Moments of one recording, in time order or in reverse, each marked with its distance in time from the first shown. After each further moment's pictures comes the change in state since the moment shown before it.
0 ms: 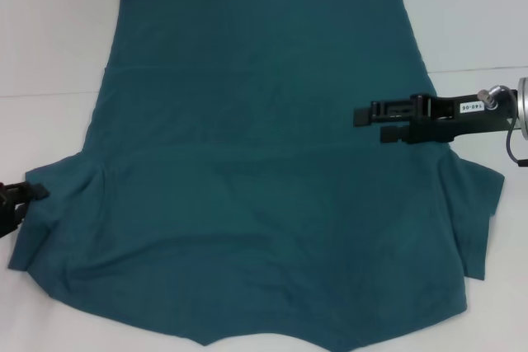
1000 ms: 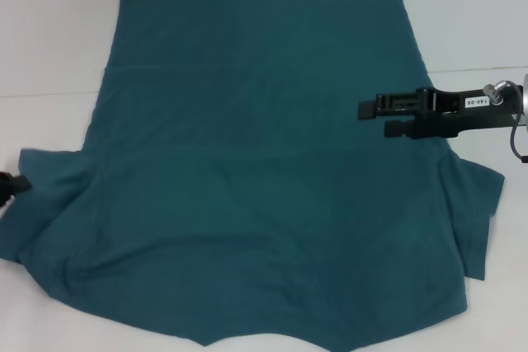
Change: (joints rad) left arm -0.020 0.032 -0.002 0.051 0.028 0.064 -0.009; right arm -0.003 -0.003 0.024 0.000 0.000 0.000 -0.001
